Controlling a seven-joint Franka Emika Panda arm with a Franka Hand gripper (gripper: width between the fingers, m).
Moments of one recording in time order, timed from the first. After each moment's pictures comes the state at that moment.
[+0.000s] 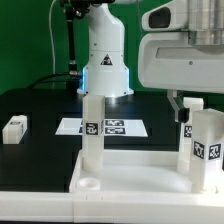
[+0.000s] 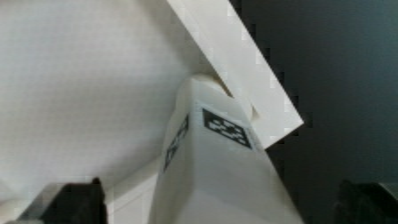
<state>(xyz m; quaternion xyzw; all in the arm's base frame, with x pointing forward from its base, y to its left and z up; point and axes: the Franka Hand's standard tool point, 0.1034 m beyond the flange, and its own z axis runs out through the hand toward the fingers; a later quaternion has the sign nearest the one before) 0.661 0.097 0.119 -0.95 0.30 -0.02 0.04</state>
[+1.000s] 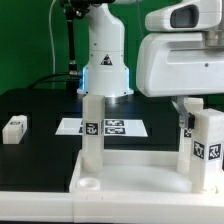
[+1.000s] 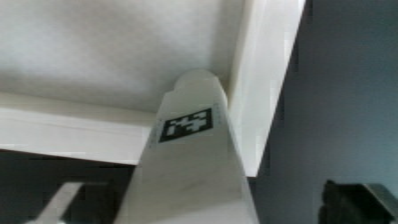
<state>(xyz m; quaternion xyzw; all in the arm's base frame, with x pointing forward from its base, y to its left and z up) 0.660 0.101 0.119 -1.00 -0.05 -0.03 0.02</state>
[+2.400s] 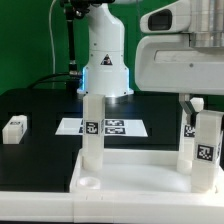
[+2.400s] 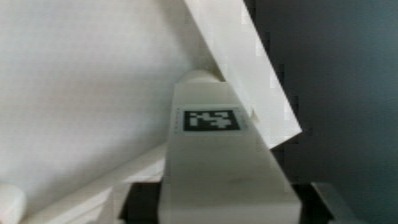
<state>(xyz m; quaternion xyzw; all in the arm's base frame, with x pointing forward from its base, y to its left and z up) 0.662 0.097 0.117 -0.94 0.33 -0.02 0.04</state>
